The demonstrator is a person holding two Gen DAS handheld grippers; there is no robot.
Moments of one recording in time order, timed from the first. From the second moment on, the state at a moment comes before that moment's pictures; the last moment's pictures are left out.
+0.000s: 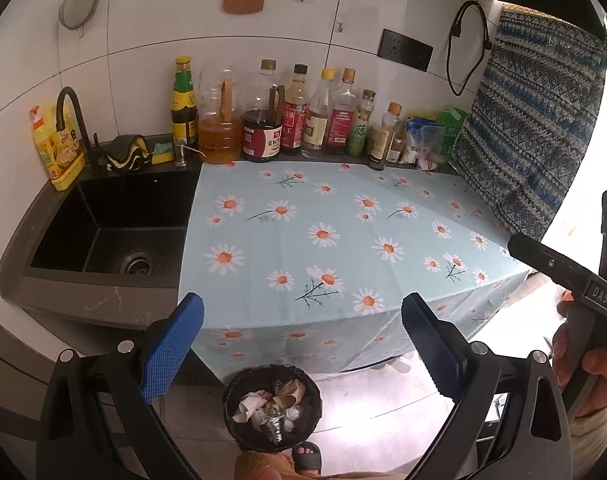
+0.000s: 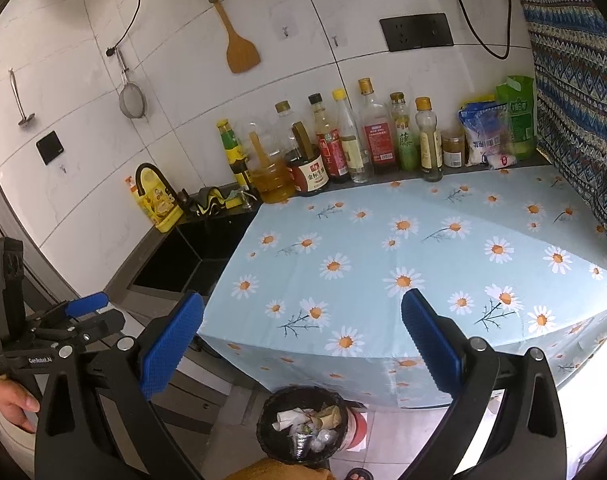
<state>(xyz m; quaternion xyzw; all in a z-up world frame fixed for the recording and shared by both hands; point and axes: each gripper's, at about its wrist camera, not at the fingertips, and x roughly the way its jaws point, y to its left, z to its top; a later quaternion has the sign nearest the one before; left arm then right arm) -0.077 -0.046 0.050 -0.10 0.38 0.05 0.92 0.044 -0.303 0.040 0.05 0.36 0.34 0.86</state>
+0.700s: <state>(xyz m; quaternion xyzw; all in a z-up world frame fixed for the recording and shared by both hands) -0.077 -0.053 0.047 -0.09 0.37 0.05 0.92 0.044 -0.309 0.027 0.05 0.38 0.33 0.86</state>
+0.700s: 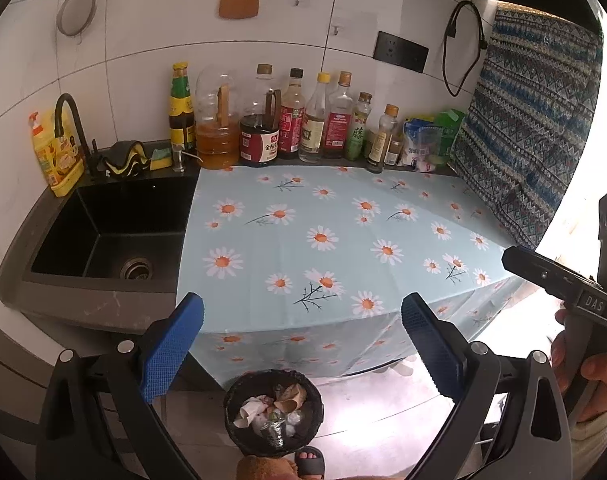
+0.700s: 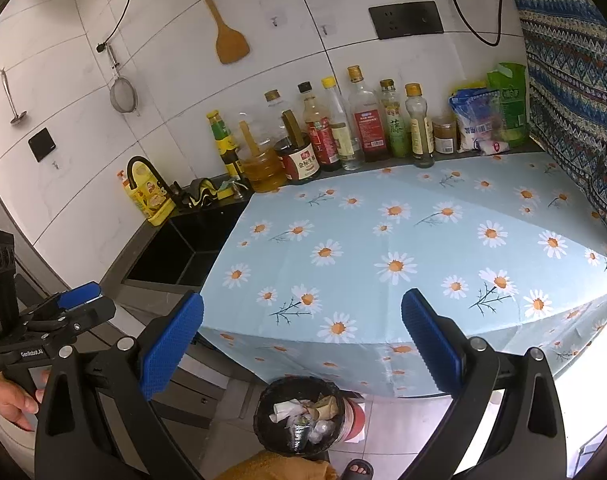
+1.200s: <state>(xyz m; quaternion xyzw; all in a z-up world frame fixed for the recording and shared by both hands) -0.081 -0.059 0.042 -0.08 0.37 0.04 0.92 0.040 -0.309 0.018 0.04 0.39 0.33 0.86</state>
